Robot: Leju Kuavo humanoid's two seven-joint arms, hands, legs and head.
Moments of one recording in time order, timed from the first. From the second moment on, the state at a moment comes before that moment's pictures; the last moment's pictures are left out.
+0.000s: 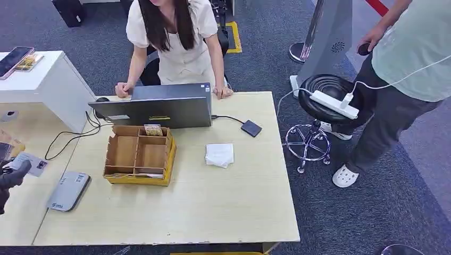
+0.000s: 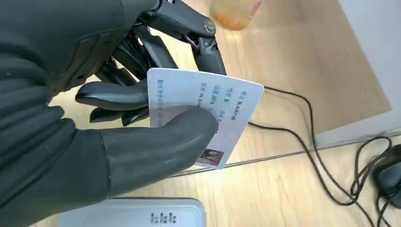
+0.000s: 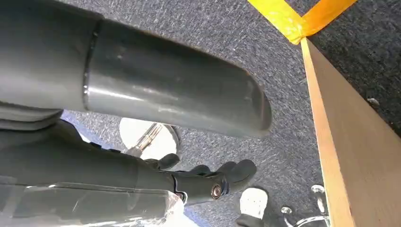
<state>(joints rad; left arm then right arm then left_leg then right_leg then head) -0.31 0.60 0.19 -0.88 0.06 -0.21 0.12 -0.03 0.04 0.21 -0.18 0.71 -0.68 -0.25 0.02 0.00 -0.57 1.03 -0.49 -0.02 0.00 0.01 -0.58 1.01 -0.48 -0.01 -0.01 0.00</state>
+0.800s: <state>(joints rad) -0.21 0.88 0.07 -0.95 0.20 -0.55 0.24 -0.03 0.04 0.21 -0.18 0.74 -0.67 -0.26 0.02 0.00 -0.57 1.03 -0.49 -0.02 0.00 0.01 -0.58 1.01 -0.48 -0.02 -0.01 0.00</state>
